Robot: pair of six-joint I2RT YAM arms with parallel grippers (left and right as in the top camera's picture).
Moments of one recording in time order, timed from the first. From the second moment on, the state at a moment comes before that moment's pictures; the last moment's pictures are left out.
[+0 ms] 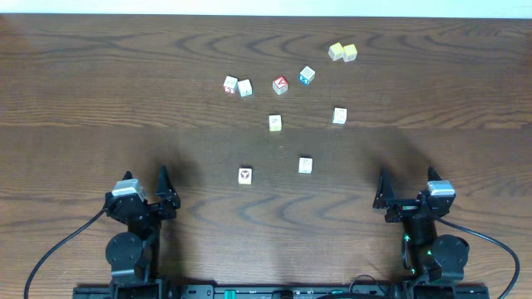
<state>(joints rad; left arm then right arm) 0.08 0.01 0.01 -0.11 0.00 -0.20 -0.03 0.01 0.01 -0.06 -0.10 0.11</state>
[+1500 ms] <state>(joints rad) 0.08 0.30 0.65 -0.46 0.49 -0.32 -0.03 0.05 0.21 0.08 -0.51 0.47</state>
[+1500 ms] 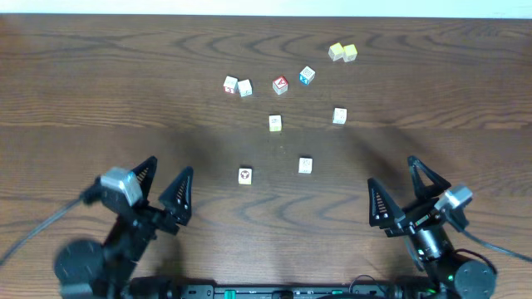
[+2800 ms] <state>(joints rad) -0.38 1.37 1.23 -1.27 0.07 -0.45 0.01 1.16 1.11 -1.08 -0.70 0.08</state>
